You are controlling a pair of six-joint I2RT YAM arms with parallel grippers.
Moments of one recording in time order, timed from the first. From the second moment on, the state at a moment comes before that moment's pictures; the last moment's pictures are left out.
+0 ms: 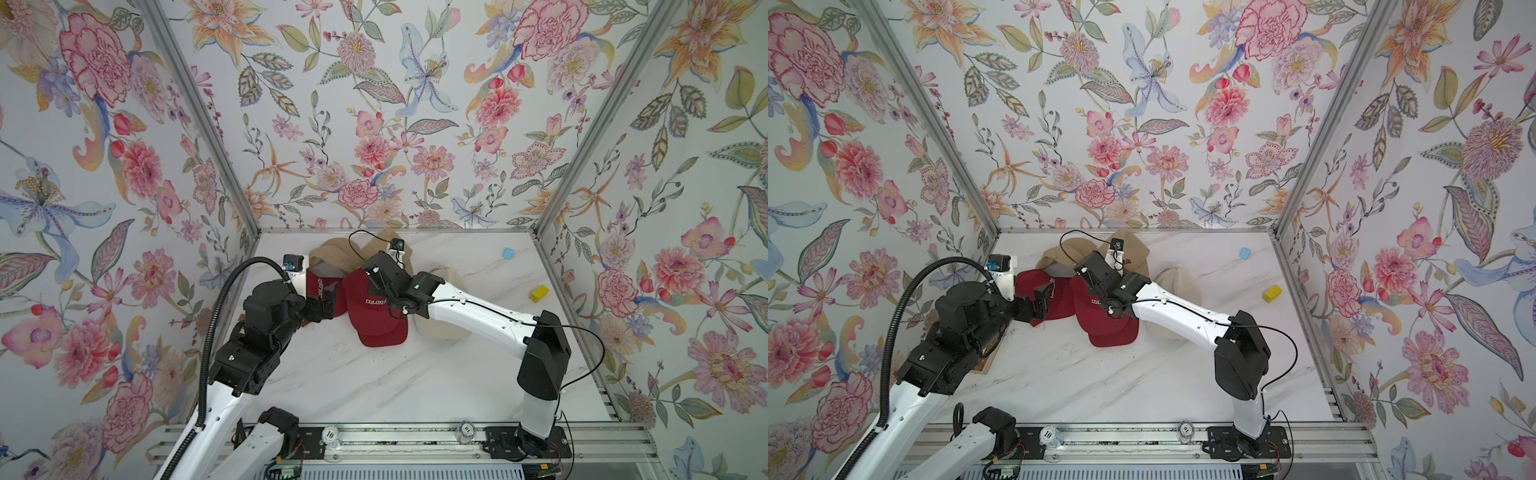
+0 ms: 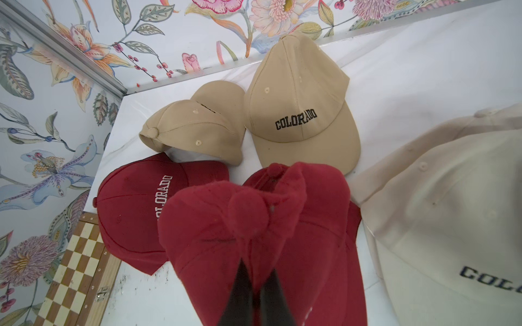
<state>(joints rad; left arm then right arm) -0.39 0.77 0.95 -0.52 -0.09 -0.12 0.98 1.91 1.73 -0.60 0.52 0.86</state>
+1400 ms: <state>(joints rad) -0.39 0.88 0.92 -0.41 0.03 -0.11 0.91 2.14 1.85 -0.69 0.37 0.84</state>
